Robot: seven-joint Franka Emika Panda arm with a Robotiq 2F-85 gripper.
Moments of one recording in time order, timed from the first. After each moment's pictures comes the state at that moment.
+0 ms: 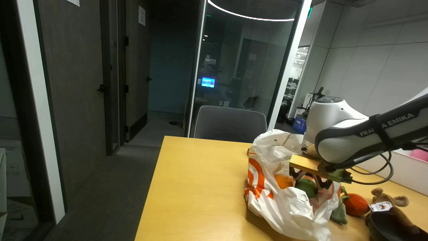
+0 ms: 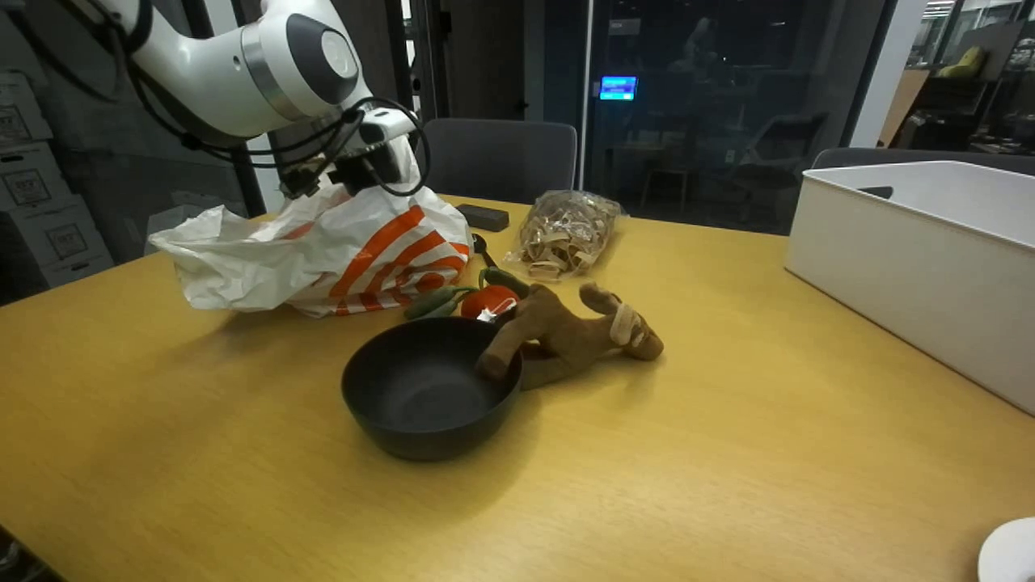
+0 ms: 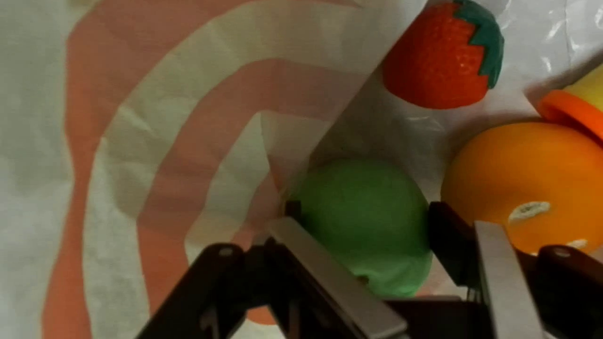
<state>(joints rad) 0.20 0.27 -0.01 -2.09 -0.41 2.42 1.17</state>
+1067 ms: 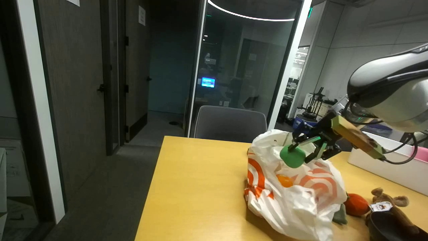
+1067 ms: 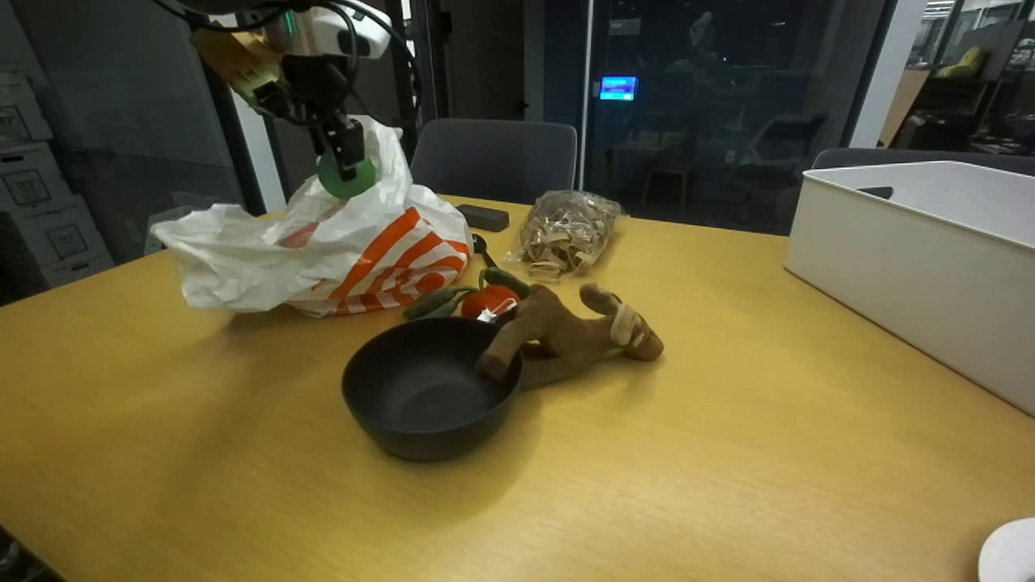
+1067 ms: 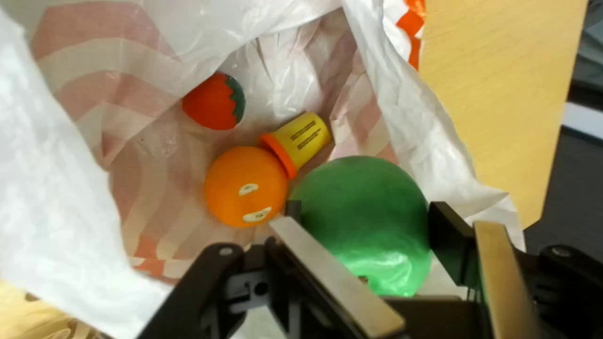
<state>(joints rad) 0.12 -0.08 0.08 -2.26 0.47 2.52 0.13</state>
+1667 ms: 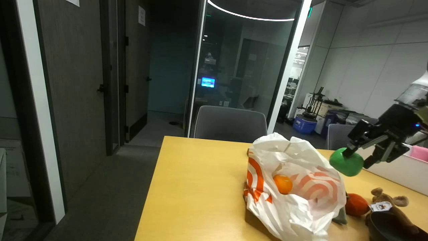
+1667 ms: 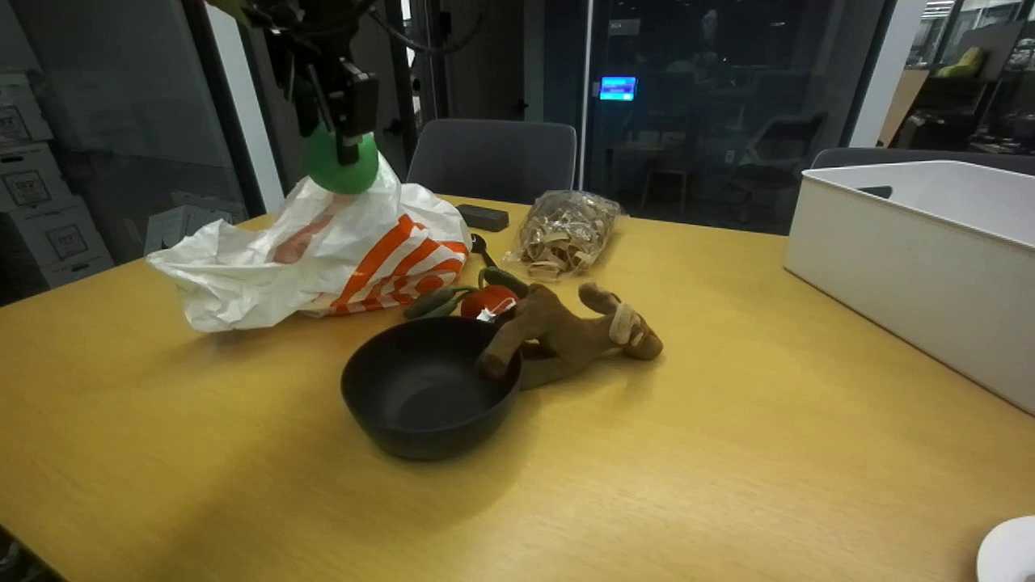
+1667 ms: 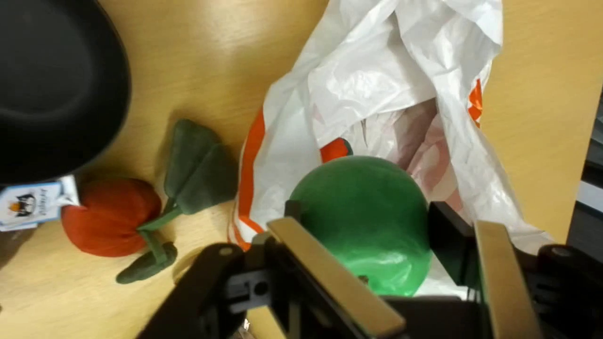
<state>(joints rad) 0.02 -0.35 -0.05 -2.35 0.35 2.15 -0.04</state>
